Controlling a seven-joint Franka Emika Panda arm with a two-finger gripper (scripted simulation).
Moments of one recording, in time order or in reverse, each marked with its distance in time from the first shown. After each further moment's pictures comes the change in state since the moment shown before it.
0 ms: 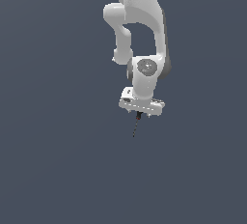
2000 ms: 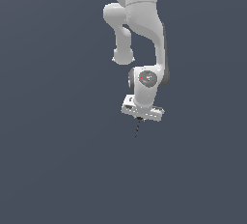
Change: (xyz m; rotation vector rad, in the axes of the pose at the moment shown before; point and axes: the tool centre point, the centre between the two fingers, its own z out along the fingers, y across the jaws) arm 0.000 -0.010 0.048 -0.001 -0.001 0.011
